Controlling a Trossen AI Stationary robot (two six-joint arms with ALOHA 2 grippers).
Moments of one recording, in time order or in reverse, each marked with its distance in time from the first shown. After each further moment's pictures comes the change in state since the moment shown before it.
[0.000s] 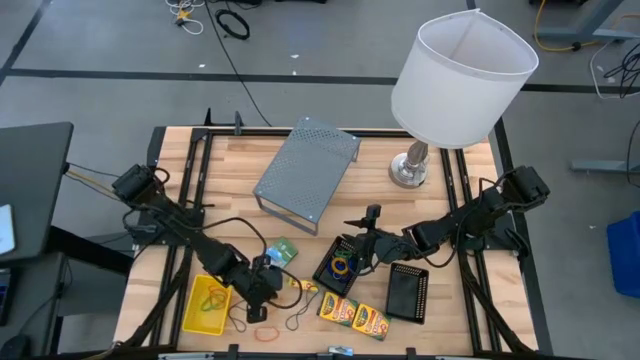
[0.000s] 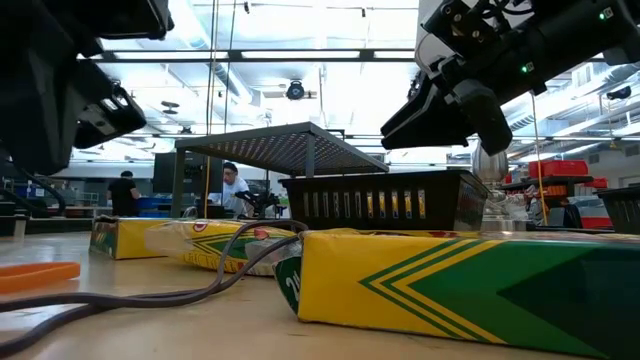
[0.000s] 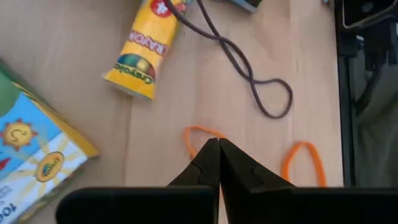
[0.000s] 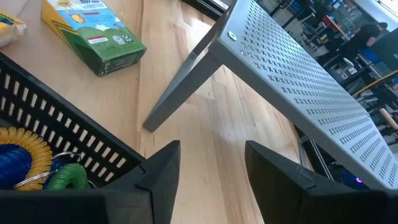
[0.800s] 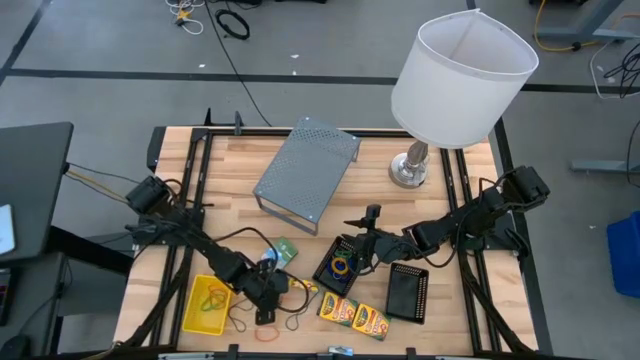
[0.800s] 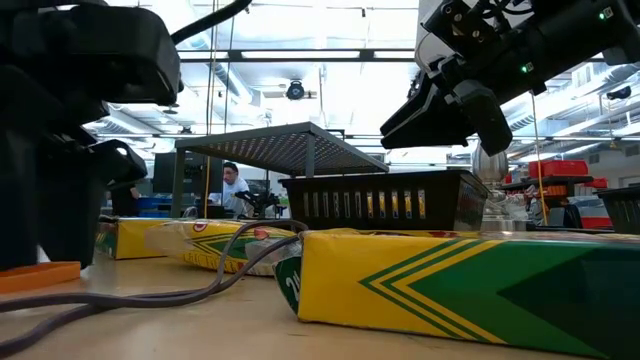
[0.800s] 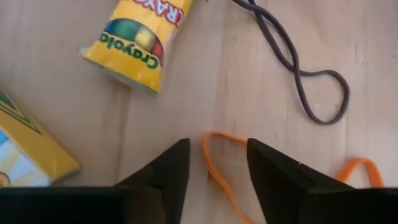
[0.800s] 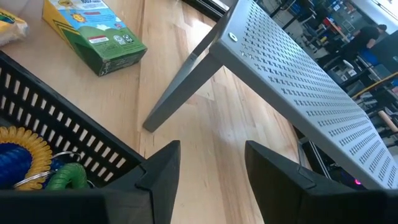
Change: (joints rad) left arm 0.015 0.183 0.005 0.061 0.004 -0.040; right arm 0.000 0.000 0.000 0.001 -0.001 -0.010
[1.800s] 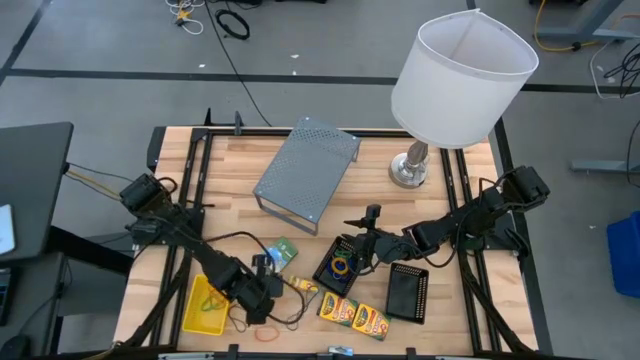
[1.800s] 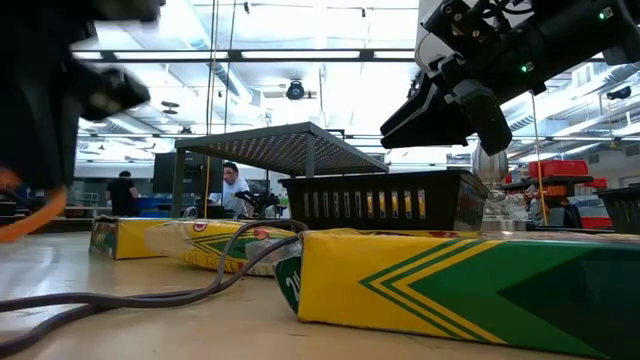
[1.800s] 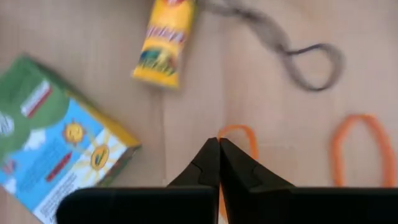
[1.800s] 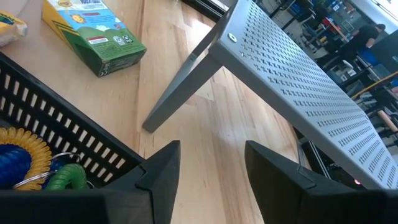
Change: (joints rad) left arm -0.078 -0.086 0.168 -0.354 -0.137 0.146; right arm 0.000 0.000 0.000 0.002 0.001 0.000
